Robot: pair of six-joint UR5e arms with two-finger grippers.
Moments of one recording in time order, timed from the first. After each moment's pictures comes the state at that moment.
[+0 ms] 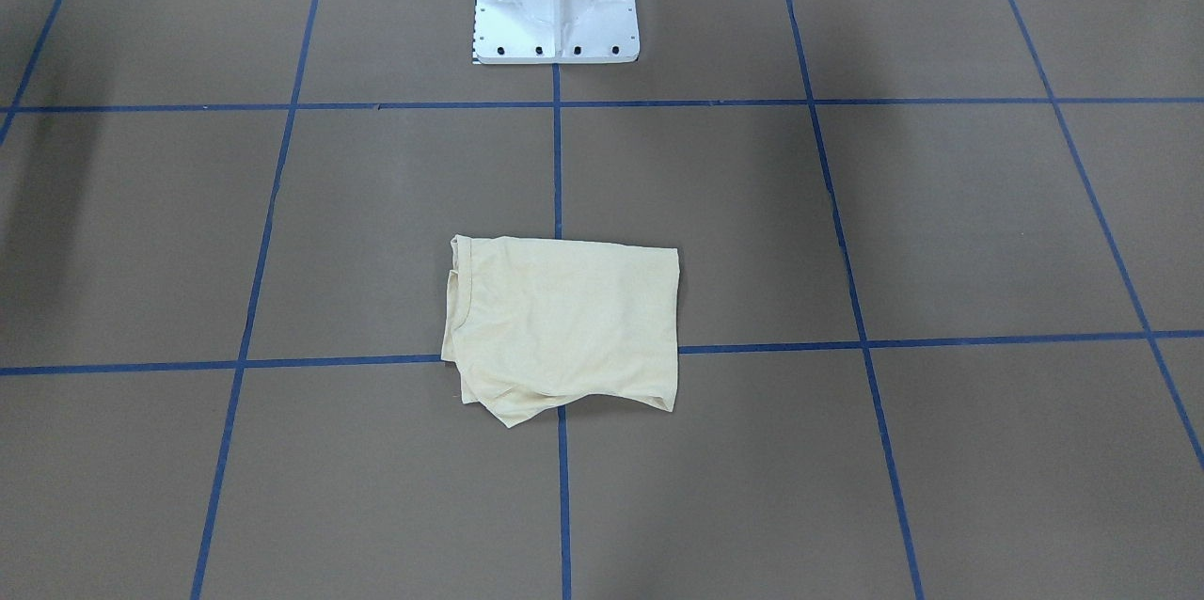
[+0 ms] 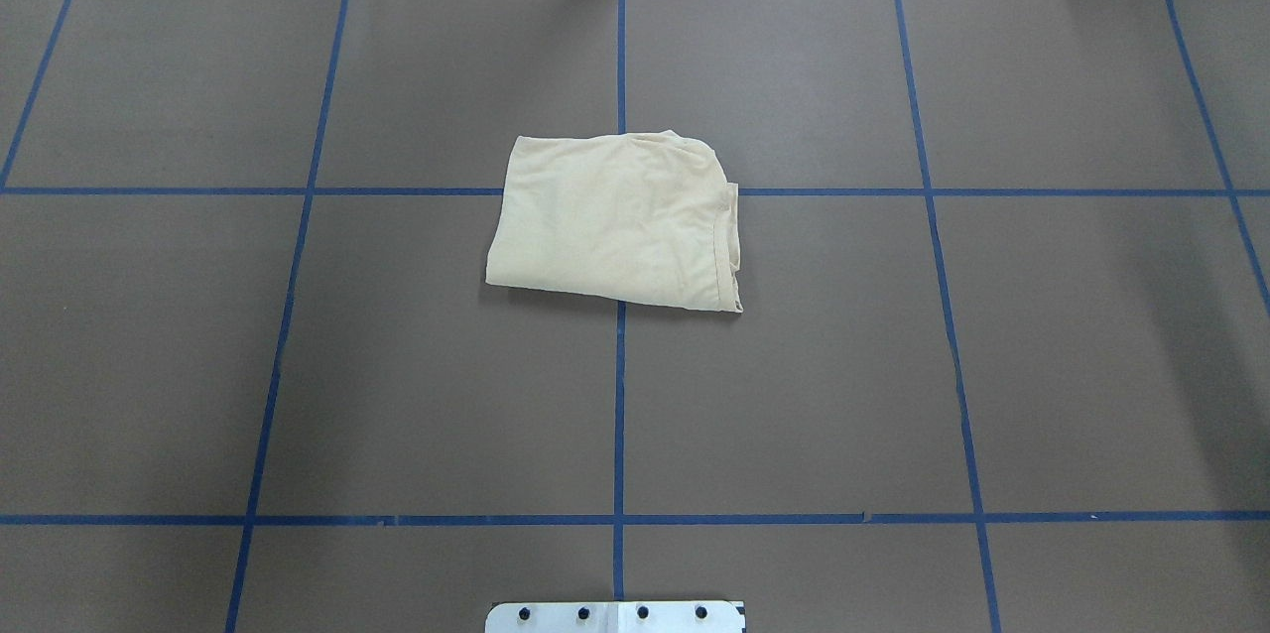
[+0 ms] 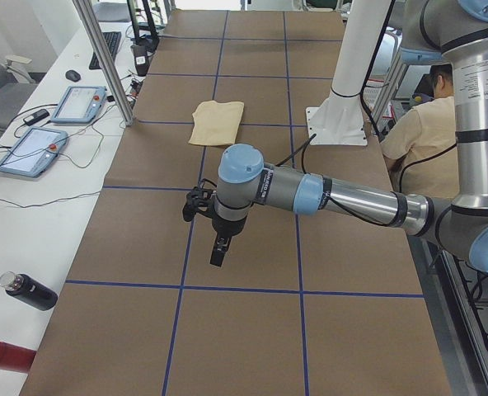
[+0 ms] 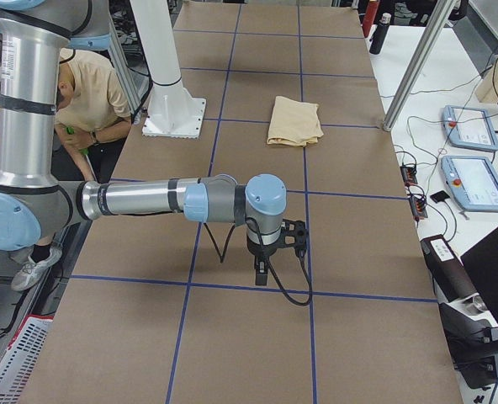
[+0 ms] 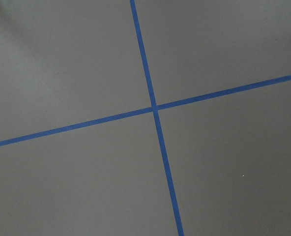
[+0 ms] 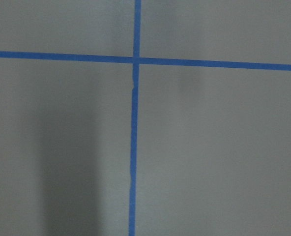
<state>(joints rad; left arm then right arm) -1.59 -1.39 -1.96 -1.59 -2.26 0.06 1.55 -1.73 1.85 -1.67 2.28 0.03</state>
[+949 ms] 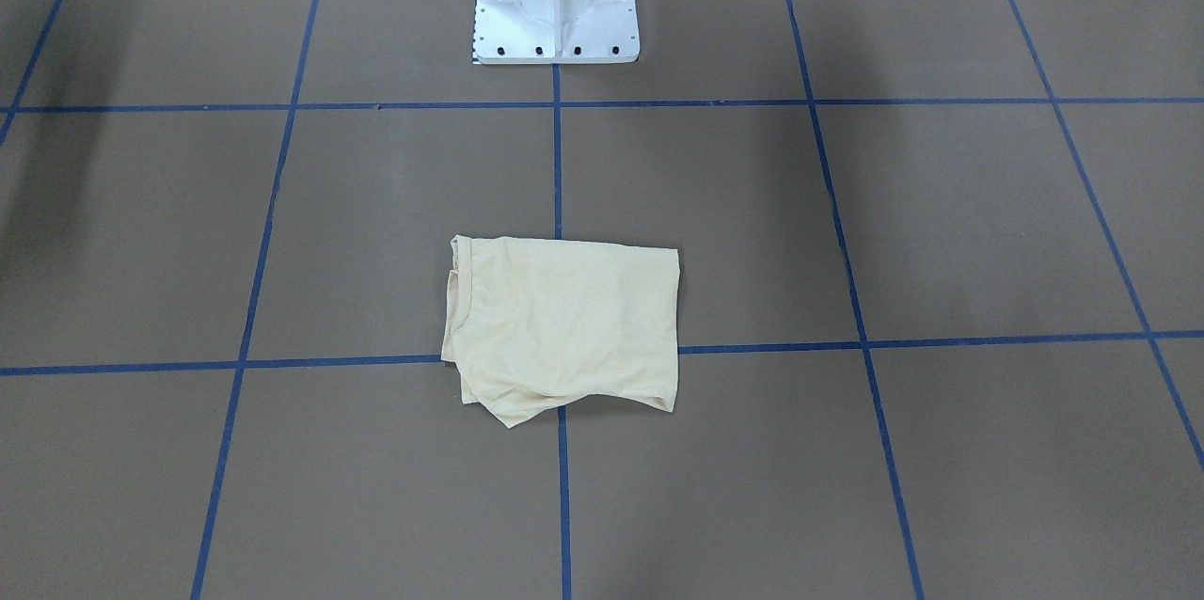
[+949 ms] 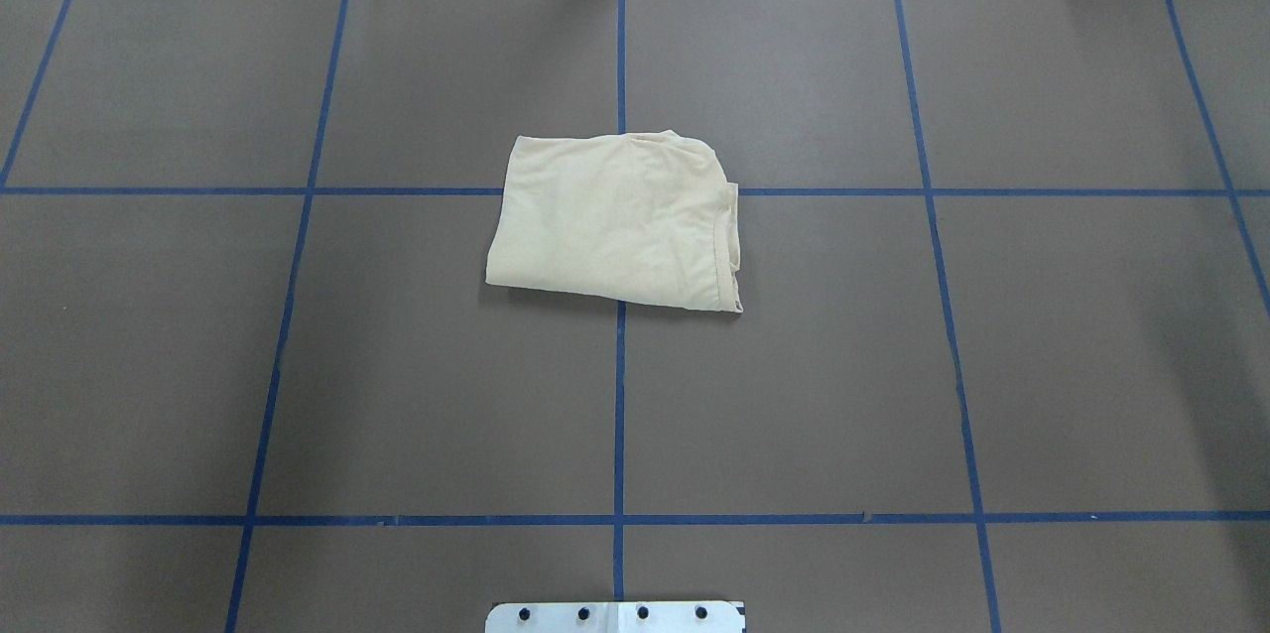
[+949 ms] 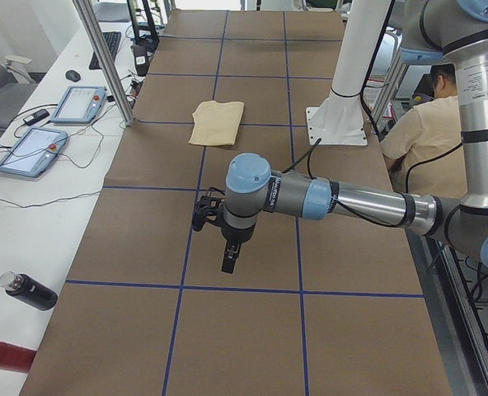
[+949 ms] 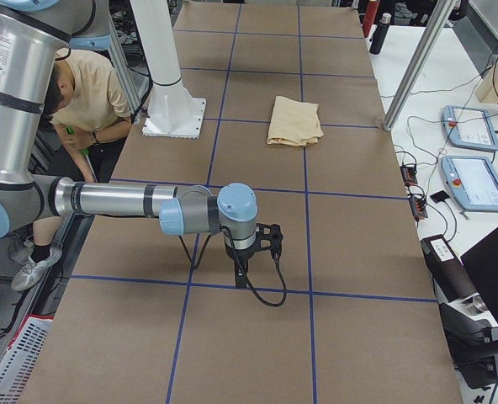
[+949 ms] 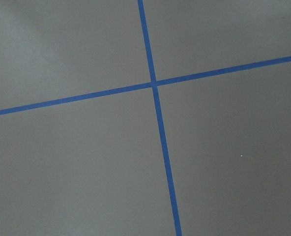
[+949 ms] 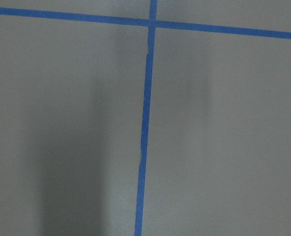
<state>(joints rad) -1.58 -1.34 -1.94 -1.57 -2.28 0.05 1.49 -1.88 1.87 -1.45 2.28 0.08</state>
